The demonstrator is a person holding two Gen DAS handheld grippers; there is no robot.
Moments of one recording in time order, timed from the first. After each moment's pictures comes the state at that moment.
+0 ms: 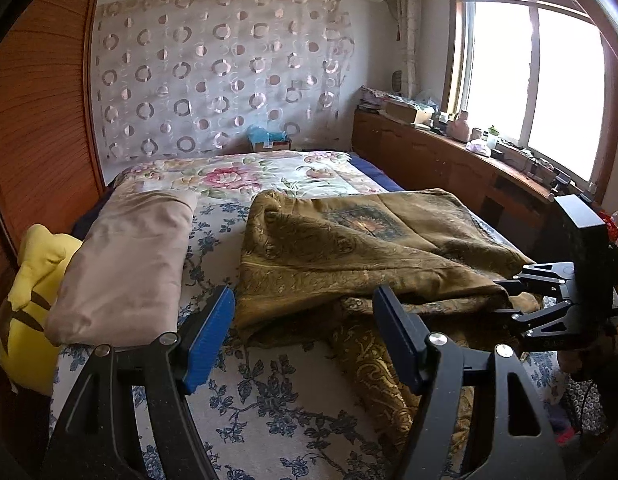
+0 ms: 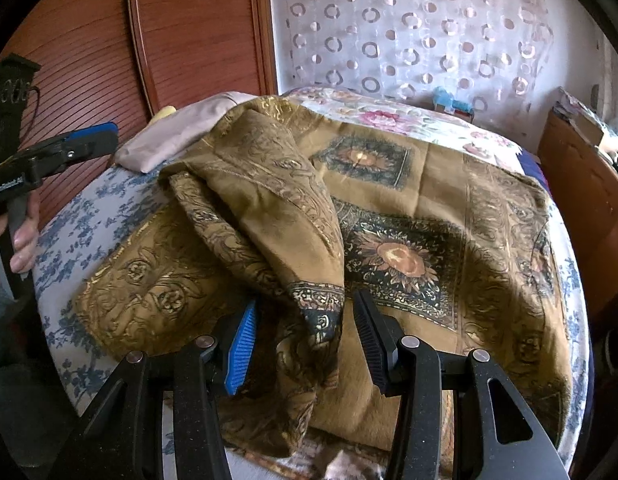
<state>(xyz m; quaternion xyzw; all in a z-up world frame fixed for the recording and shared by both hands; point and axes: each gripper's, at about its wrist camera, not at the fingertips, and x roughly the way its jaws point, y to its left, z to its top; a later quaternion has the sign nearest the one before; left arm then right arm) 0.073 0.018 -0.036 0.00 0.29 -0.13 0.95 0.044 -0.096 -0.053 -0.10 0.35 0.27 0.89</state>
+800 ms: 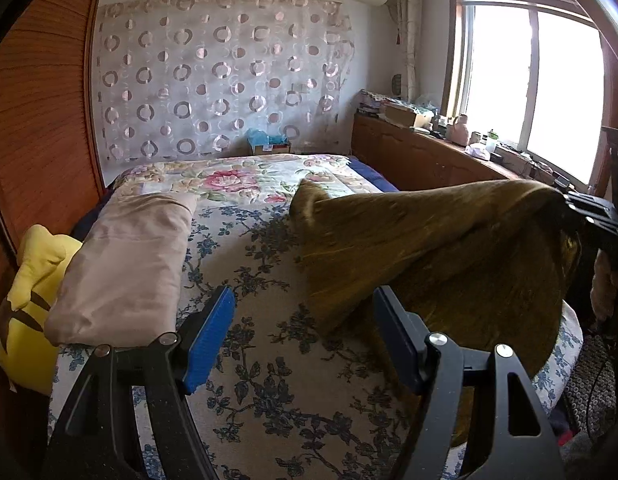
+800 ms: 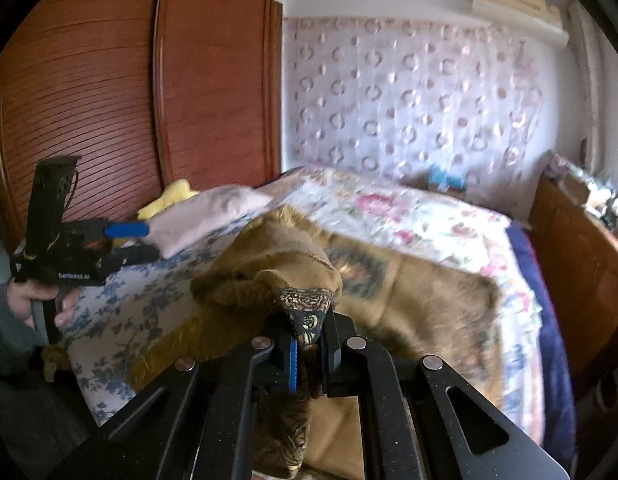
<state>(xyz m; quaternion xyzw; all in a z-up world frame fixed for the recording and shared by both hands) 0.072 0.017 -0.035 -0.01 0.28 -0.13 0.95 0.001 -0.135 0.030 -0.10 0.20 0.26 0.94</state>
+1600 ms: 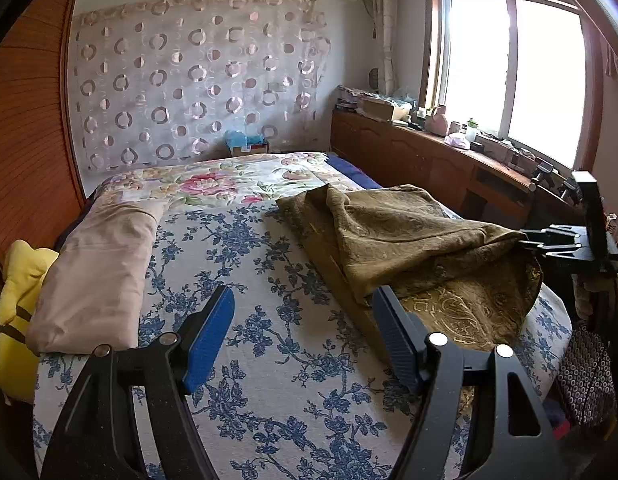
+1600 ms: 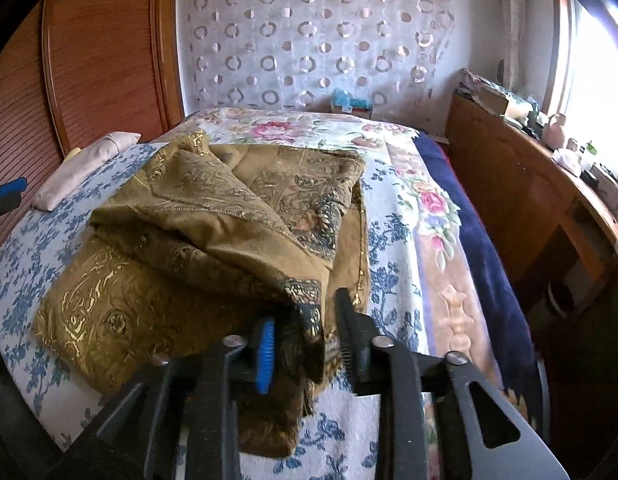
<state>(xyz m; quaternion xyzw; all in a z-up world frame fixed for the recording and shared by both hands) 0.069 -0.014 -0.034 0.01 0.28 -0.16 0.95 0.001 -0.226 -0.011 -0.07 0.33 0.11 0.94</state>
